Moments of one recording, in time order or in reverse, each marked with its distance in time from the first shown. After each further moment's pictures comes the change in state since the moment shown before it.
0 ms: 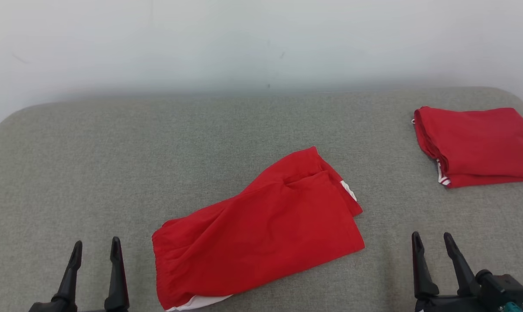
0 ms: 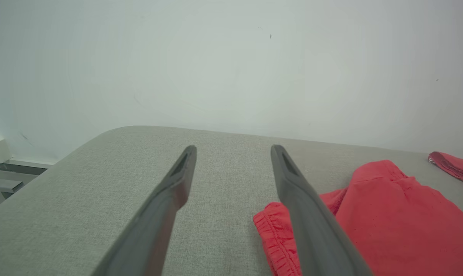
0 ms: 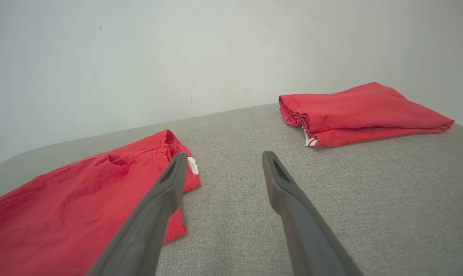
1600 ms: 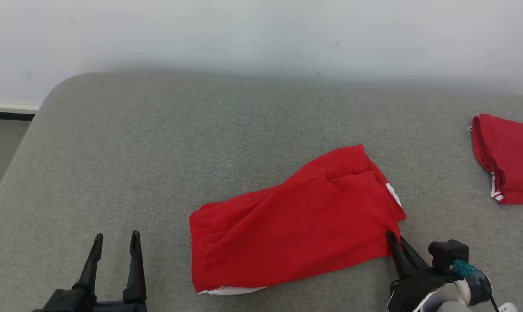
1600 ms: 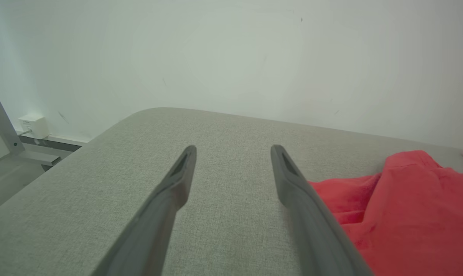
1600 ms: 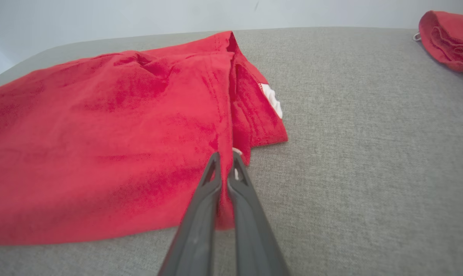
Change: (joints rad) left arm -0.046 -0.021 -0.035 0.065 0.022 -0.006 0.000; right arm -0.314 -0.110 0.299 0.512 0.116 0.000 0.003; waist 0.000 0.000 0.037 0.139
